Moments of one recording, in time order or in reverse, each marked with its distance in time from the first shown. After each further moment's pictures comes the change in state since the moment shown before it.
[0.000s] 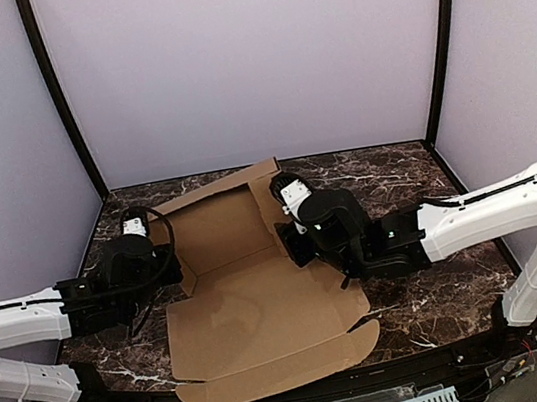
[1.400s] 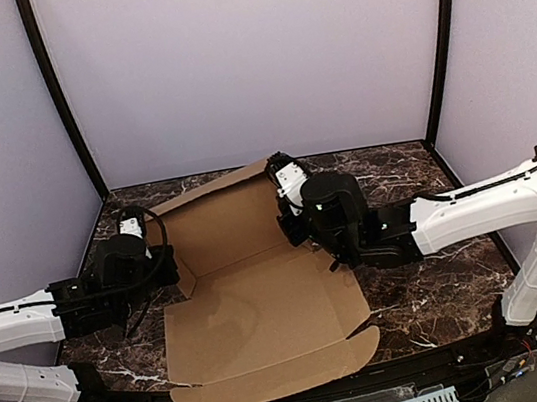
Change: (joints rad) left arm 0.000 -0.050 0.006 -0.044 0.045 -0.008; right arm -0.052 0.035 0.026 0.176 0.014 -0.184
